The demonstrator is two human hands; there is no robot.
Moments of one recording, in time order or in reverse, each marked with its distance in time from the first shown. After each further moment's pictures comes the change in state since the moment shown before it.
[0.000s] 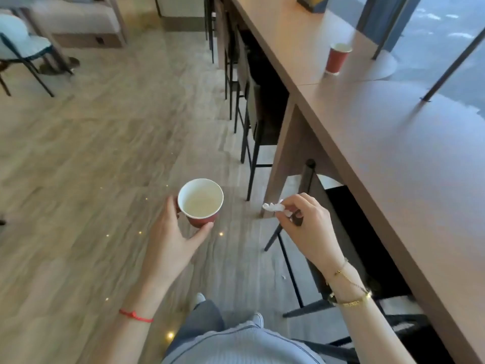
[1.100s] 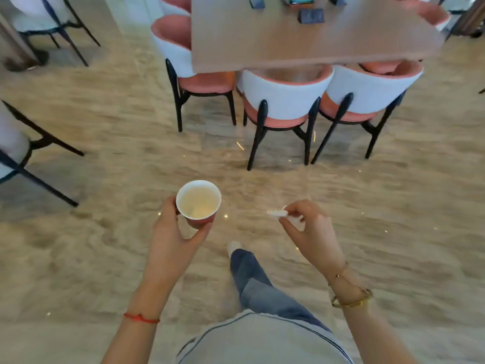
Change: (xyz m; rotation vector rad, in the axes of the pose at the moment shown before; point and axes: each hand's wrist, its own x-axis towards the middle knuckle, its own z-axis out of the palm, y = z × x) left_hand -0.572 -0.234 -0.540 0.325 1.260 -1.036; right_hand -0.360 -0.646 0.475 0.314 -1.095 -1.116
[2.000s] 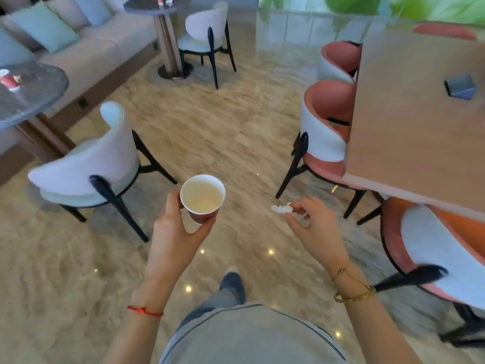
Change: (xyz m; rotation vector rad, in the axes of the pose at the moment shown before) left_hand 0.587 -0.221 -0.205 0.156 0.480 -0.195; right_hand 0.673 -0.264 0.331 0.085 -0.265 -0.419
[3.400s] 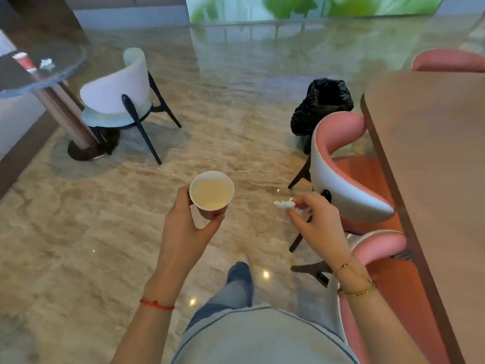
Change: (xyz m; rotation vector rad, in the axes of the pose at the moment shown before) left_hand 1.043 0.016 0.478 -0.137 -0.276 0.177; right_hand 1.035 0.269 0.028 0.002 0.180 0.200
